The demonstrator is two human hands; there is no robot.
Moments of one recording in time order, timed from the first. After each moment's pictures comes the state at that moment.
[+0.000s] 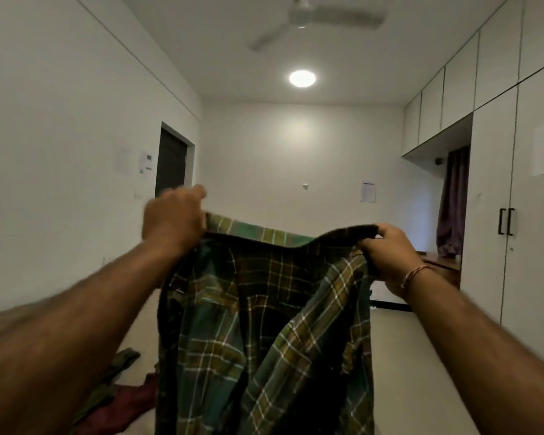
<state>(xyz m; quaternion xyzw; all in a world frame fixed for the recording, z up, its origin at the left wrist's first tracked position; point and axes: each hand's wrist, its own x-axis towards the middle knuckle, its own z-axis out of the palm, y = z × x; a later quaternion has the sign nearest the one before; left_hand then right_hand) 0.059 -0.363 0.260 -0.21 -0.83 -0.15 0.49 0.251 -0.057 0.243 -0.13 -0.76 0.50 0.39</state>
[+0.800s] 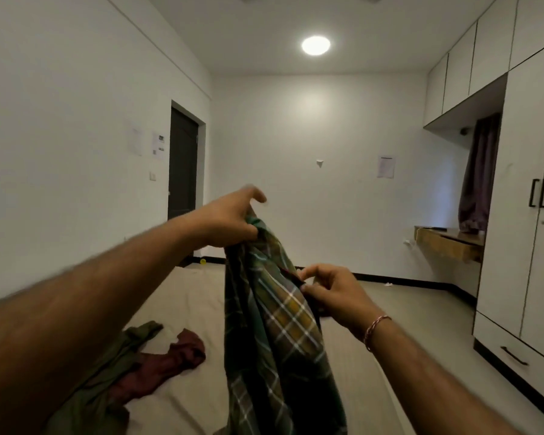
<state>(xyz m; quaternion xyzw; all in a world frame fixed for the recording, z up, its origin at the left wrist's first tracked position) 0.099 -0.337 0.249 -0.44 -0.83 -0.34 0.05 0.195 -0.102 0.120 0.03 -0.84 0.48 0.25</state>
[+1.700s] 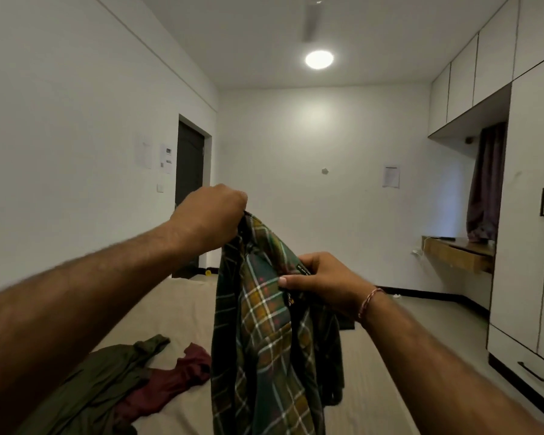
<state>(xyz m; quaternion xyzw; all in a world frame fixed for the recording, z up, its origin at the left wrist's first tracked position) 0.085 -0.366 0.265 -0.34 -0.84 -0.04 0.42 0.180 -0.141 0.177 0.08 -0.86 0.48 0.16</state>
